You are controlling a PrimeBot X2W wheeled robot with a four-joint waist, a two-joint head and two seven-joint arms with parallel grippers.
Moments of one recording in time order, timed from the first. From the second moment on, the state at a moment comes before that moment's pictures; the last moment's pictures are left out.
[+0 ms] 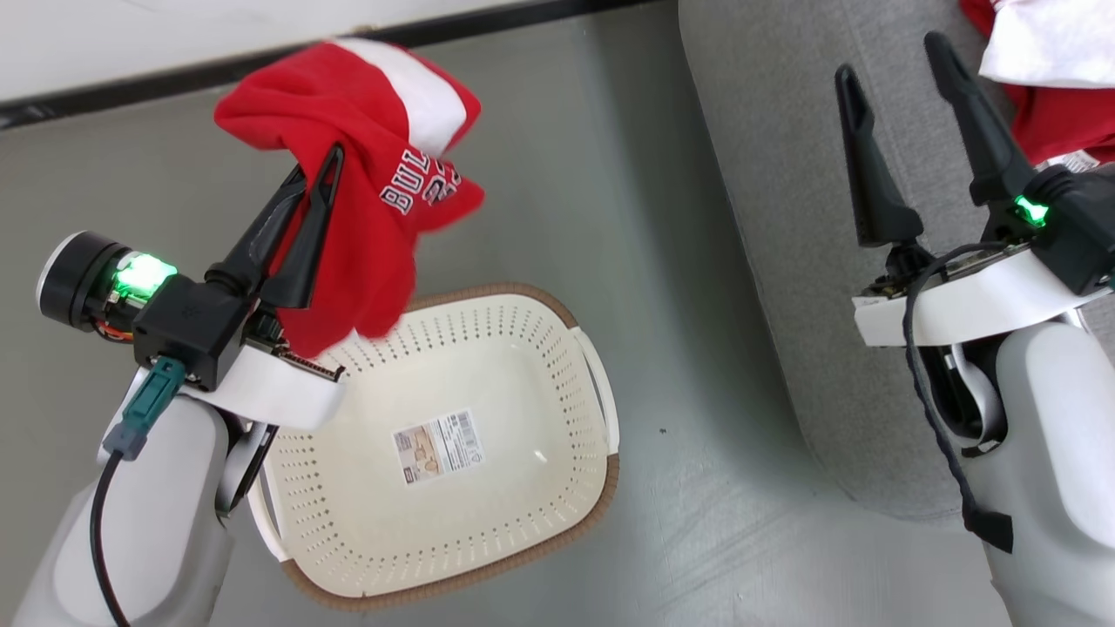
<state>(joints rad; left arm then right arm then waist) -0.53 0.23 -0.27 0.06 -0.16 -0.06 -0.25 -0.52 -0.10 0.08 -0.01 0.07 0.13 -0.26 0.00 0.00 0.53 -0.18</state>
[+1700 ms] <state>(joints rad) -0.44 0.18 -0.46 0.06 -0.28 -0.12 -0.22 -0.41 -0.31 0.73 0.18 0.40 0.13 -0.22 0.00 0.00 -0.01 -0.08</state>
